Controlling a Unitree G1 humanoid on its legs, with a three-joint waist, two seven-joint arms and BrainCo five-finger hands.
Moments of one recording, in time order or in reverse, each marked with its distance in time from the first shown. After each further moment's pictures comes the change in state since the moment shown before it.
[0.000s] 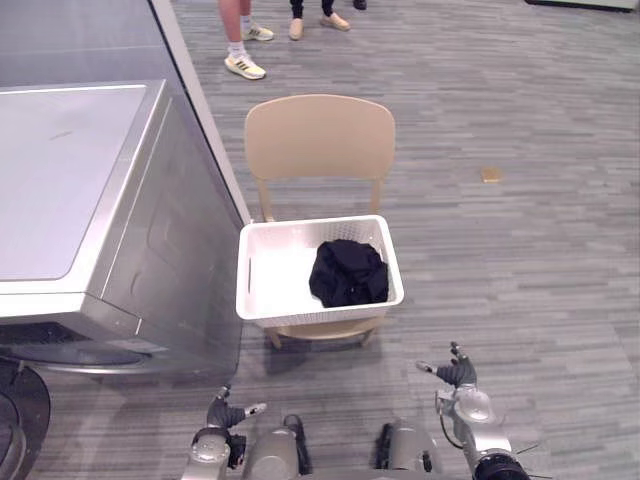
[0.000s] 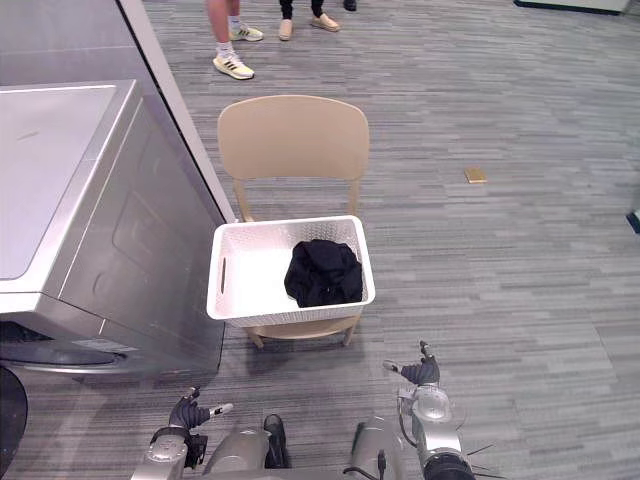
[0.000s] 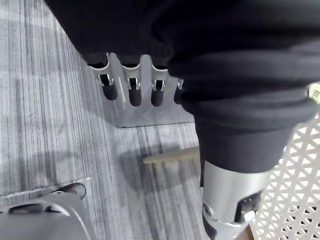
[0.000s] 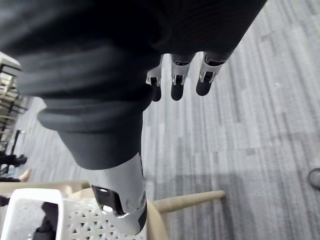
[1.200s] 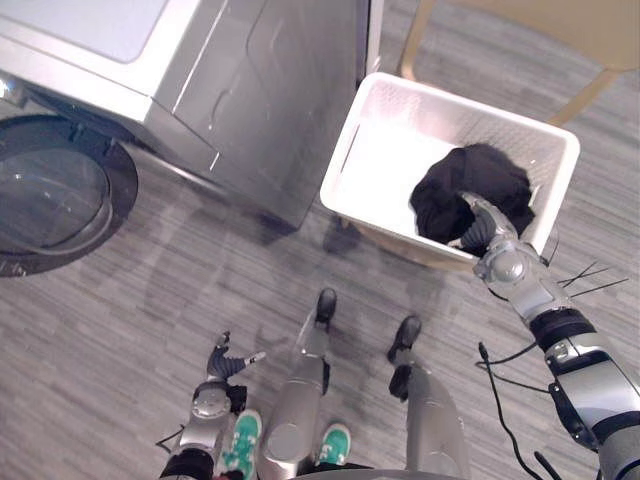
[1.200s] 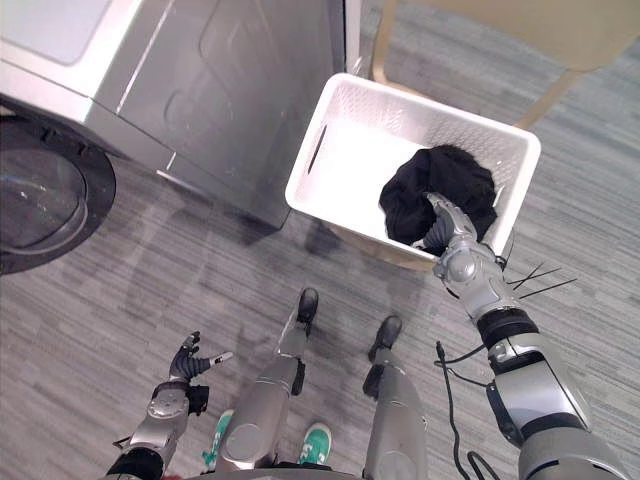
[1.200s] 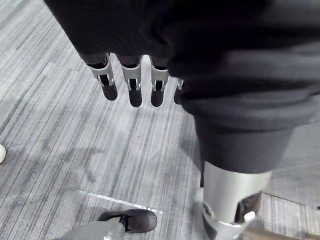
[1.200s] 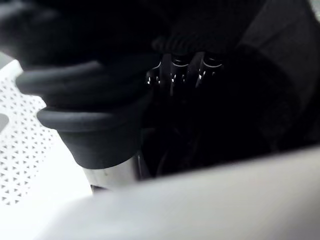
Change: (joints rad) left arm -0.159 0.052 -0.029 -0.023 -0.110 -0.078 0.028; right arm -0.713 -0.473 0.469 0.309 -0.192 -0.021 0.034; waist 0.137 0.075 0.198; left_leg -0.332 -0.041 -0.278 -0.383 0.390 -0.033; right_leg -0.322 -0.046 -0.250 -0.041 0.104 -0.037
